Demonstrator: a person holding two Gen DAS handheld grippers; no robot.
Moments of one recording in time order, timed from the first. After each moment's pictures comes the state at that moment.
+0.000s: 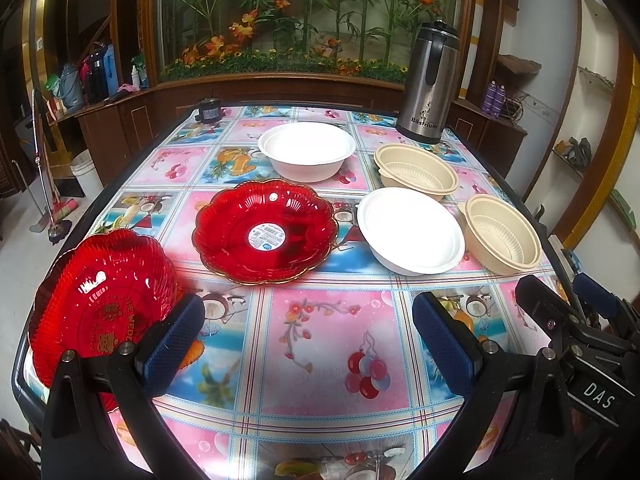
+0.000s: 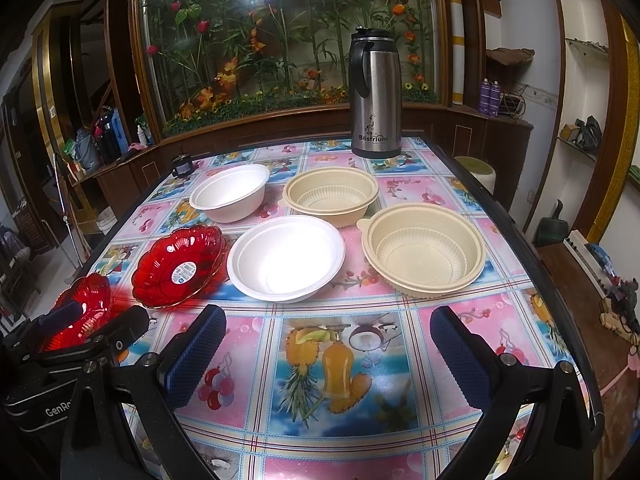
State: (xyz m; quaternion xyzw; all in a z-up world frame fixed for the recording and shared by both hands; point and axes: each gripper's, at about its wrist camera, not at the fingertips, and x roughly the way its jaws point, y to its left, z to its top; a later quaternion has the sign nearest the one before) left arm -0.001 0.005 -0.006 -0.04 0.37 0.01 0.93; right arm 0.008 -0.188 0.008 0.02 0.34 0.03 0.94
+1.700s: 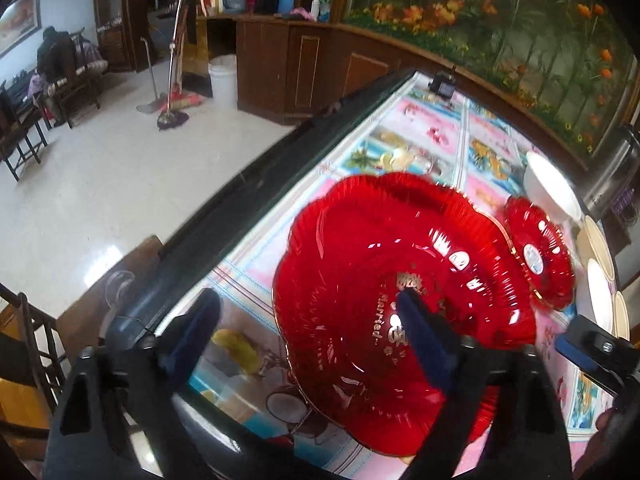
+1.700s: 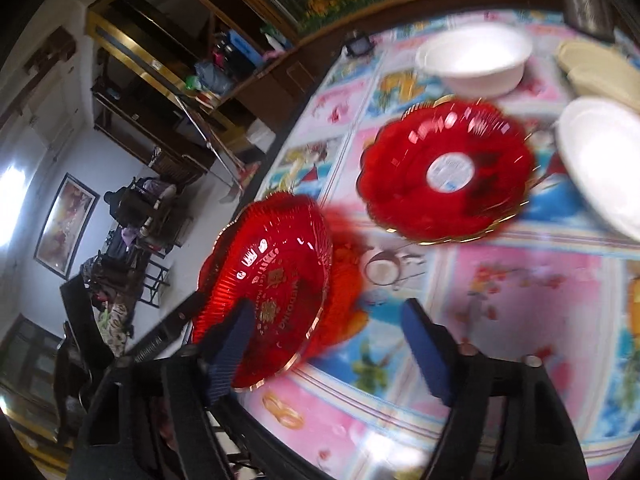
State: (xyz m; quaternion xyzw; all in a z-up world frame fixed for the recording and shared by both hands) left arm -0.043 0.252 -0.066 -0.19 0.42 0.24 0.85; right arm 0.067 0.002 -0.056 0.14 0.51 0.33 0.78
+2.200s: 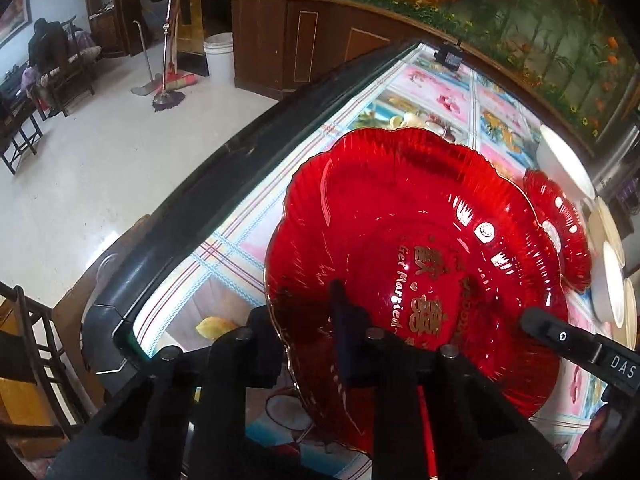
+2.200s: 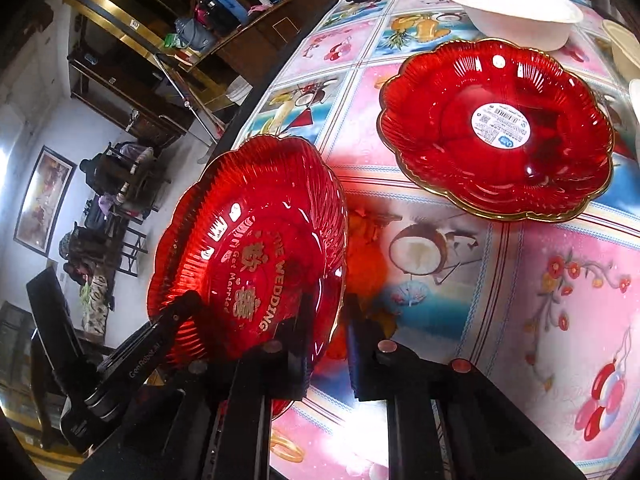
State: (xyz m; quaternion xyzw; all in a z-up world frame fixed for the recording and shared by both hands) left arm -0.043 0.255 -0.085 -0.19 0.45 0.23 0.84; right arm 0.074 0.058 -0.097 0.08 0.57 0.31 0.76
